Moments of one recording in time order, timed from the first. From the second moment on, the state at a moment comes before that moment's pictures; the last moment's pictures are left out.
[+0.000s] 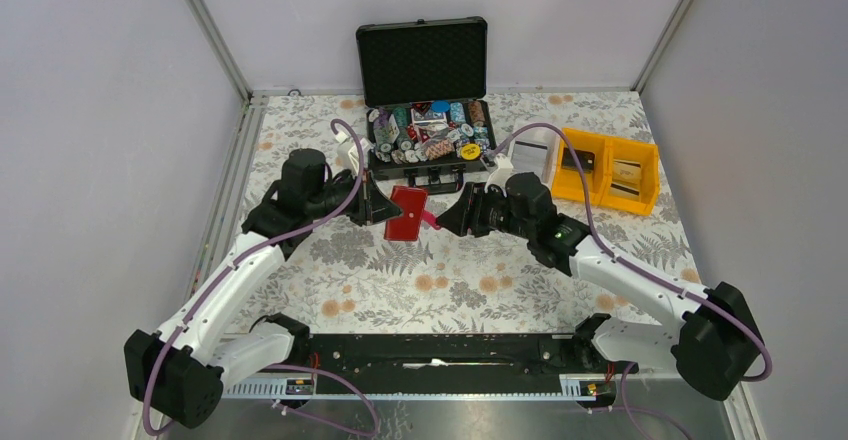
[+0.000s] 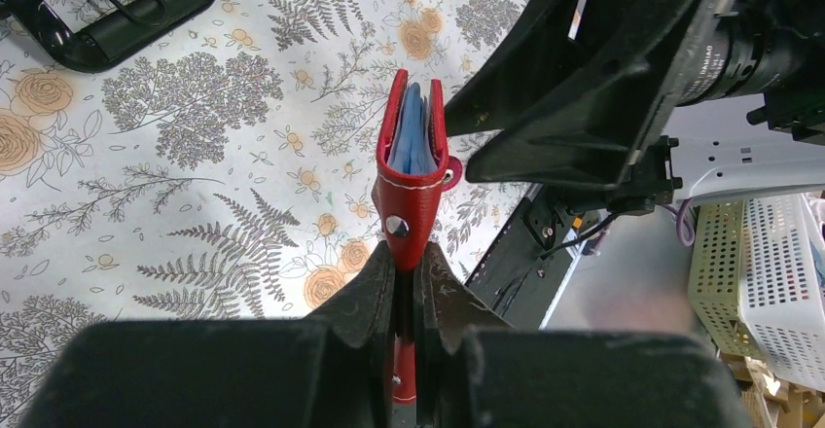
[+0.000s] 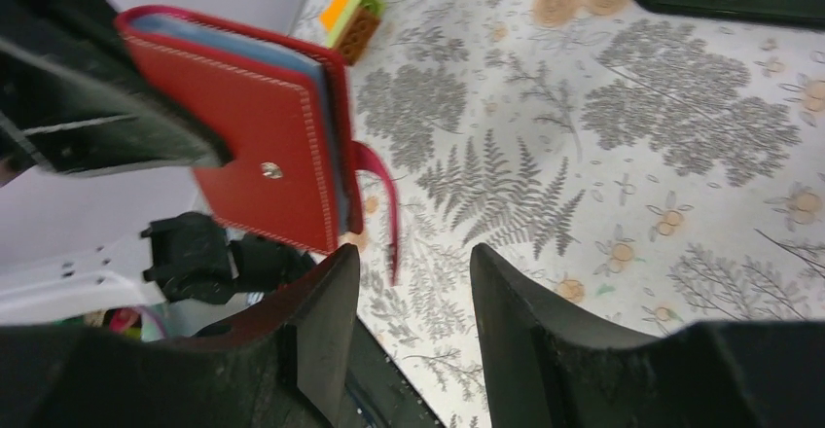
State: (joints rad) left arm -0.41 1.02 0.88 -0.34 0.66 -0.39; right arm 0.72 1.16 0.73 0.03 -0.24 0.68
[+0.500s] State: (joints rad) left arm -0.41 1.02 0.87 -0.31 0.68 -0.42; right arm 0.72 1.21 0.73 0.12 -0.37 0.68
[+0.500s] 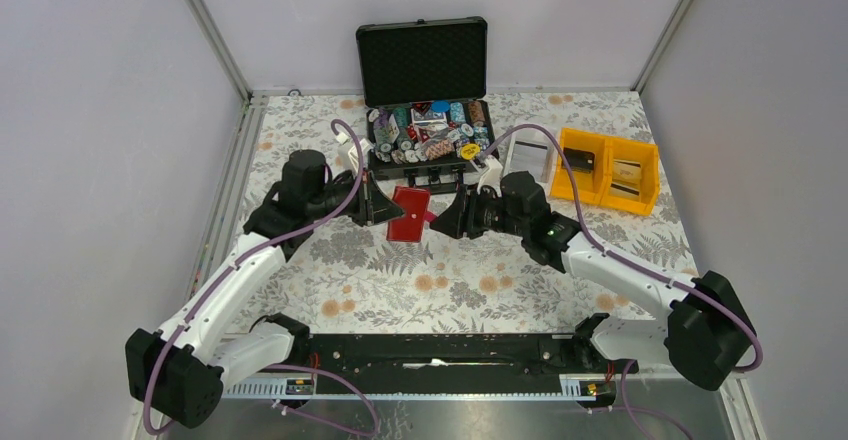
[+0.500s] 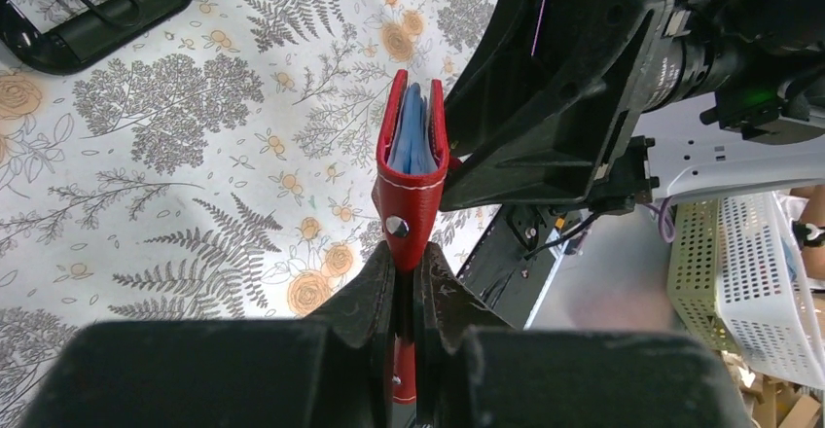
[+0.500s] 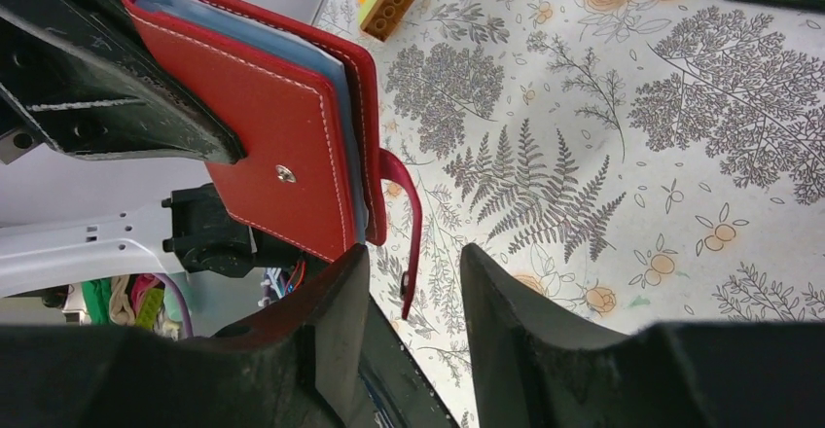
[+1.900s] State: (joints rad) left arm -0.78 1.28 0.62 -0.09 0.17 -0.62; right arm 0.72 1.43 0.64 -0.13 -0.33 0.68
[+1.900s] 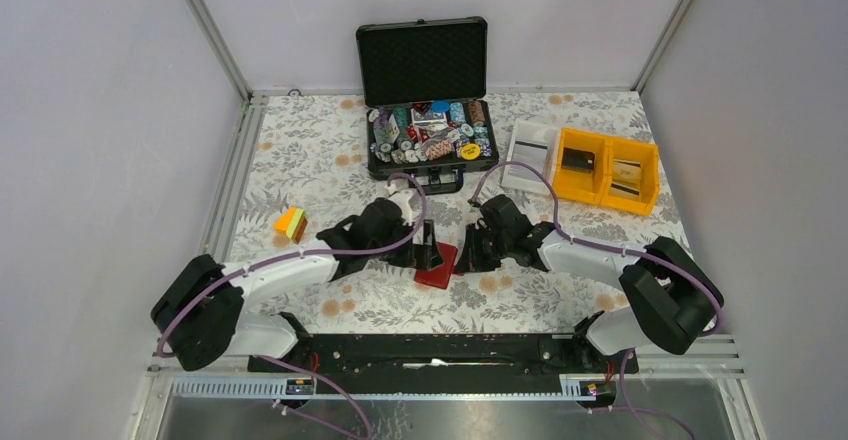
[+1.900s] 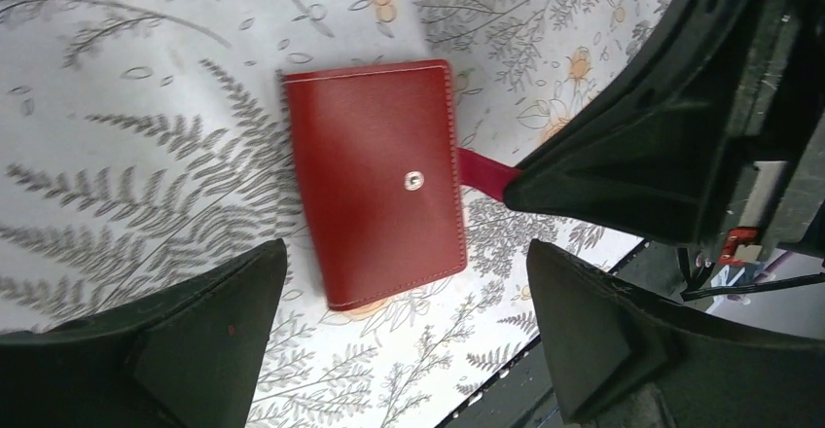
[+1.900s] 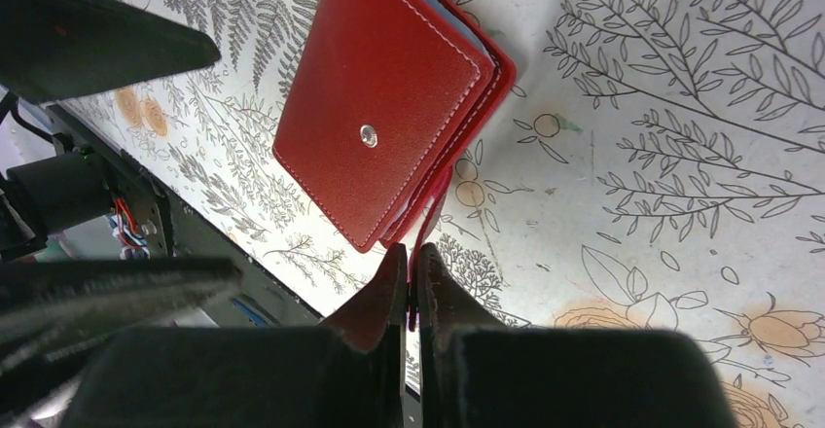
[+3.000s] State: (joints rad) left arm -1.10 1.53 0.73 -0.10 -0.28 -0.68; right arm 0.72 1.43 0.64 -0.15 -0.25 0.70
